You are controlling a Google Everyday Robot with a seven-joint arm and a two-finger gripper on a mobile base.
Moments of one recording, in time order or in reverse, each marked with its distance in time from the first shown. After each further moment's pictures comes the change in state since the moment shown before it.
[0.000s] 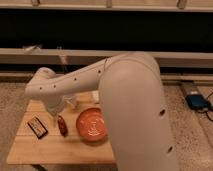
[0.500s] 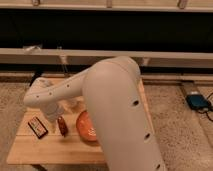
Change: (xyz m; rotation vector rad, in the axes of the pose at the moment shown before) arm 0.009 -0.023 0.045 0.011 -0.043 -0.024
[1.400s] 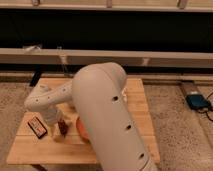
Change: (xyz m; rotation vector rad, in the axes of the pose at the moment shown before) arm 0.017 -0.016 0.048 0.049 -0.062 -0.010
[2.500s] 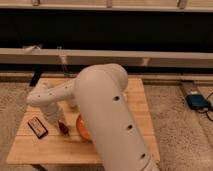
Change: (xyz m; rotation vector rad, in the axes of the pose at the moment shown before) arm -0.006 0.010 -0.019 0.058 0.006 -0.028
